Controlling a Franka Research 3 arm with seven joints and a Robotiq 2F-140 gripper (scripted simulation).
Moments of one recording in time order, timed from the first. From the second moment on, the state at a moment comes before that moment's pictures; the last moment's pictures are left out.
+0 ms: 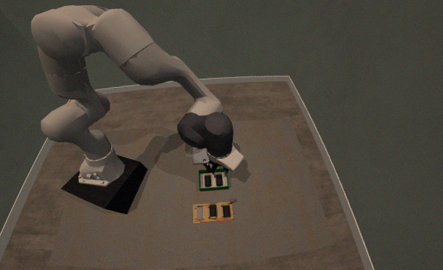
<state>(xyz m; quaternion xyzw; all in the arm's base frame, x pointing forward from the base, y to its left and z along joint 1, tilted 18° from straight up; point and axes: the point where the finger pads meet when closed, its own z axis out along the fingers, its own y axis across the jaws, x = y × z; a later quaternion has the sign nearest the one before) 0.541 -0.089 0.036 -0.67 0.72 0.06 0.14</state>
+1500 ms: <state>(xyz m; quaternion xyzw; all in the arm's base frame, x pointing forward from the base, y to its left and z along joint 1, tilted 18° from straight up) 0.556 0.044 0.107 -0.68 0.71 0.06 0.14</state>
